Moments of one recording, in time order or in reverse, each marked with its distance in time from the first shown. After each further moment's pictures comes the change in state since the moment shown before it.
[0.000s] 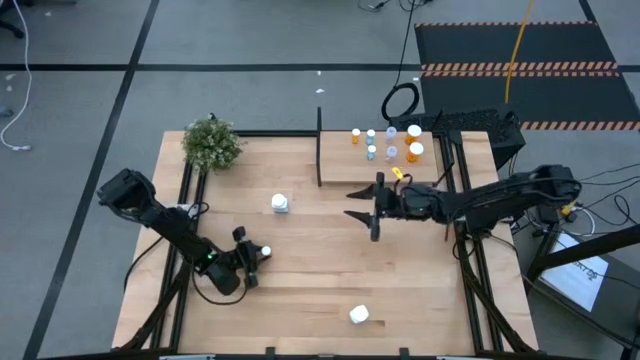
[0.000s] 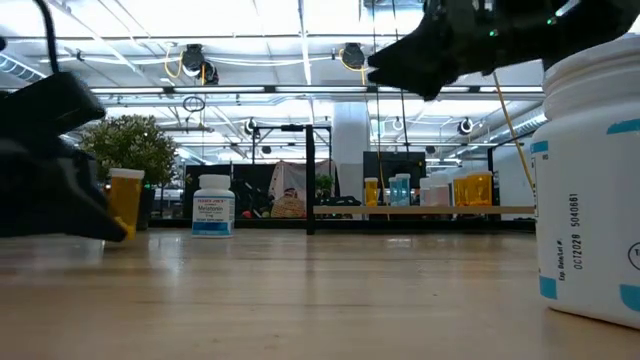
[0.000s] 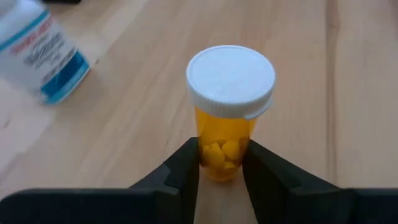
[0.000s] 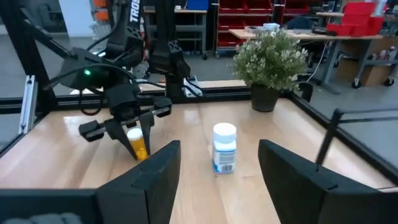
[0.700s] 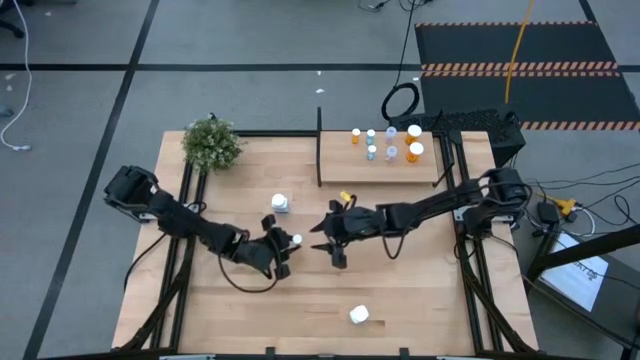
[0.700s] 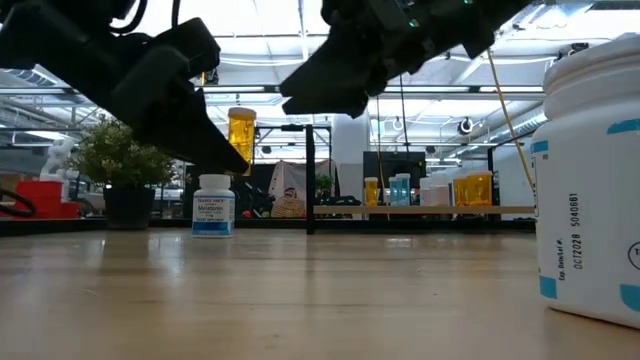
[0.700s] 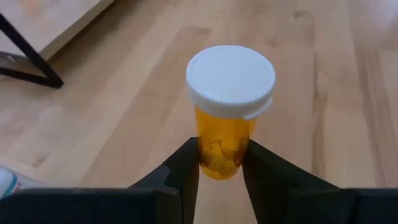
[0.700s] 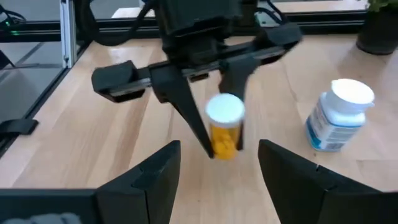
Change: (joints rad) left arm 0.314 -0.001 0.273 0.009 0.221 0.297; right arm 0.110 0.459 0.483 -0.359 -0.117 0.074
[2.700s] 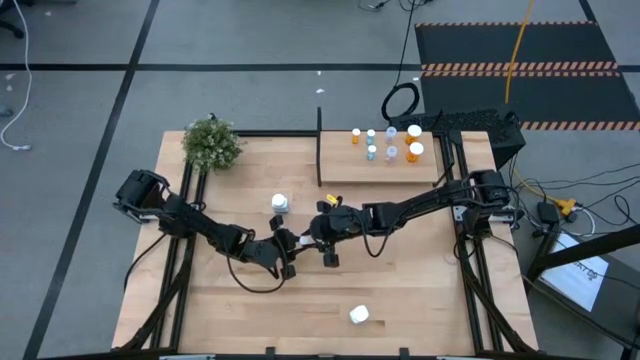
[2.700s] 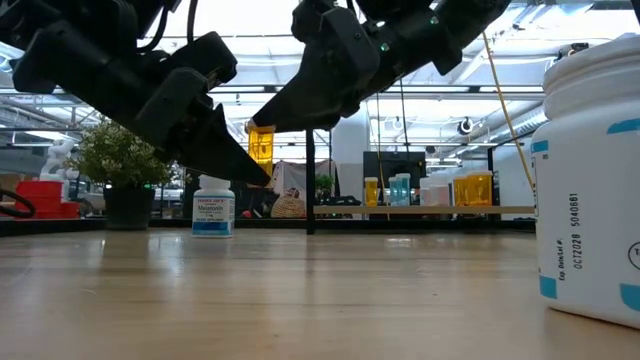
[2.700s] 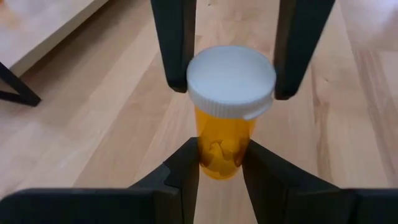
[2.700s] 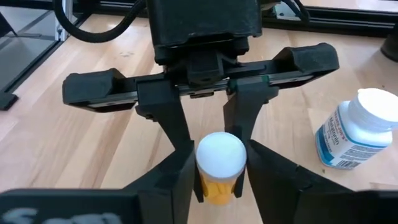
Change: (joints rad) left arm 0.042 0.103 0.000 0.176 0.044 0.096; right arm -0.035 0.127 0.104 -0.020 -0.078 -0.118
